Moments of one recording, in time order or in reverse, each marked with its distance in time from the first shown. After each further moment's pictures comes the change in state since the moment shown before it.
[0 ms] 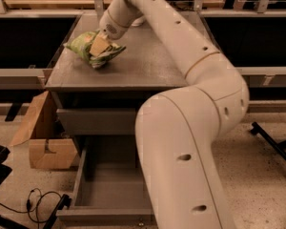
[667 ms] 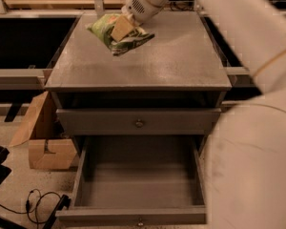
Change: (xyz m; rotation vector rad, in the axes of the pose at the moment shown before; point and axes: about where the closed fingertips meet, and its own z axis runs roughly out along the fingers) arm 0.027 0.031 -0.138 0.128 0.007 0.194
